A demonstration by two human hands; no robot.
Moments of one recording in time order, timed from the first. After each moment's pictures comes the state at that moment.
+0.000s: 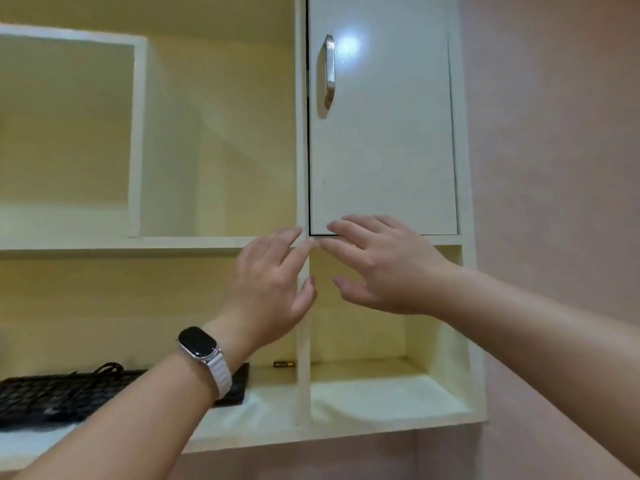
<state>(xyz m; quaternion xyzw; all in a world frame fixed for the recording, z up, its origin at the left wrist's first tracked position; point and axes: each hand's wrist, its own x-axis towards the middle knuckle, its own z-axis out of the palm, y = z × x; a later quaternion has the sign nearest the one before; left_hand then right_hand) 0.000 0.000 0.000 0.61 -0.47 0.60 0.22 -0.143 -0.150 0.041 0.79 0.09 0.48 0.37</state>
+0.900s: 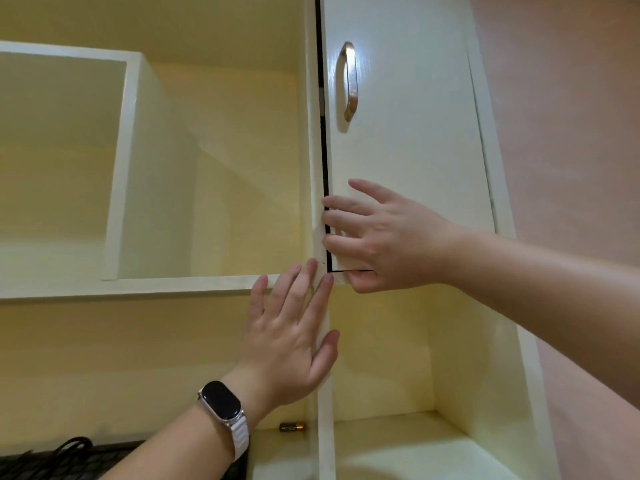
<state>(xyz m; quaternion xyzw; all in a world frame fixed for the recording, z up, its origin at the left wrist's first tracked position) 0.060 -0.035 -0.010 0.59 -0.44 0.66 0.14 -0.093 -0.165 0.118 0.70 0.14 0.44 0.55</state>
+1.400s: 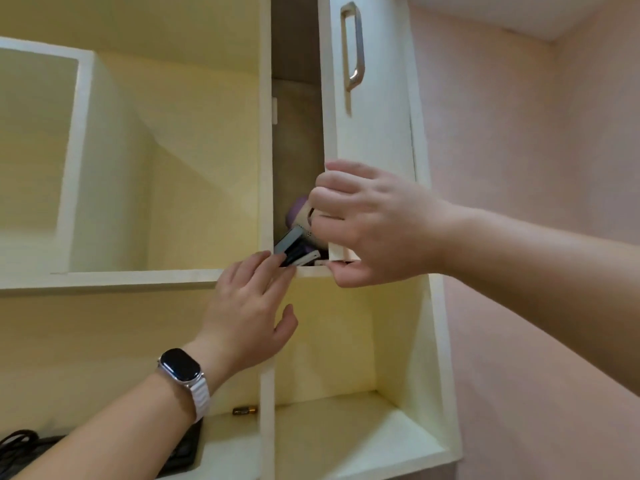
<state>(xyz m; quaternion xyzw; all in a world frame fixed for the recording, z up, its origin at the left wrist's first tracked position) 0.022 -0.034 0.014 0.61 -0.48 0.61 0.14 -0.187 -0.135 0.120 0.69 0.16 0.44 0.56</state>
